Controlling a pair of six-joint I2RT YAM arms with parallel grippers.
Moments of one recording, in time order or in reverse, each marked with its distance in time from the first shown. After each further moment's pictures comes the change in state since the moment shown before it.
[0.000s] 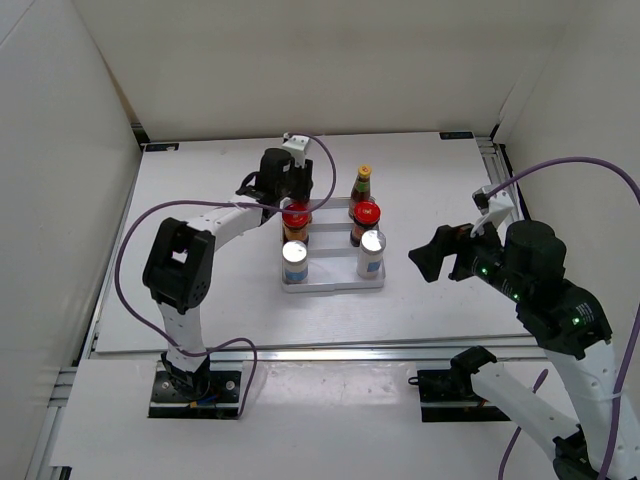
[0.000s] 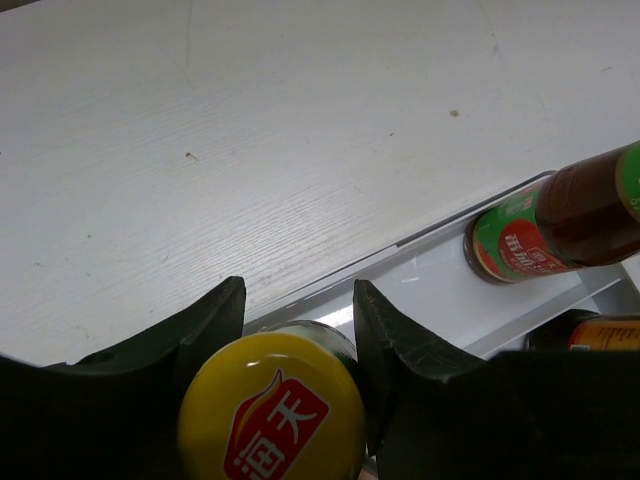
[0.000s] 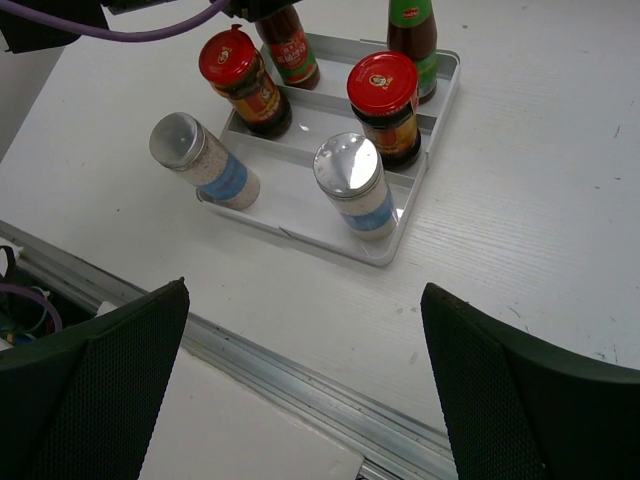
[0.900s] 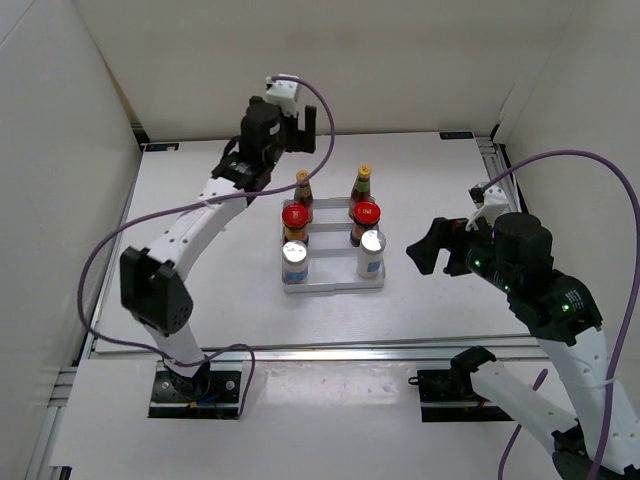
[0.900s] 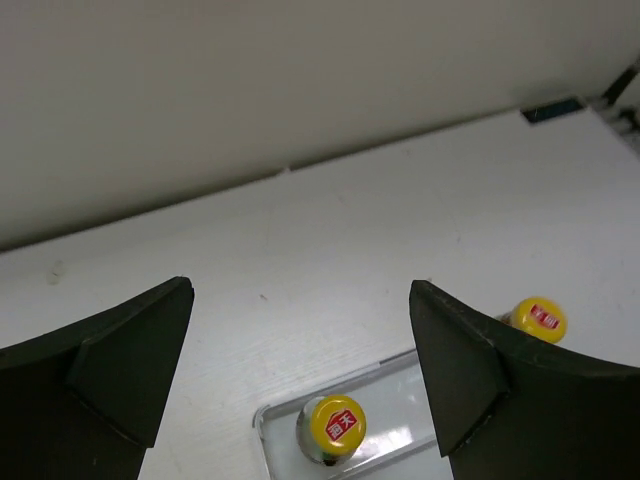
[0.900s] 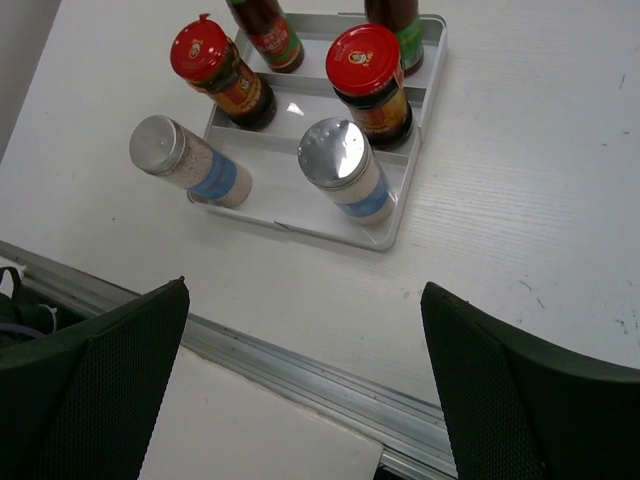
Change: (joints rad) left arm -0.046 -0.141 0.290 -0.187 -0.175 0.053; right arm 0.000 0.047 0.000 -0.013 0.041 0.075
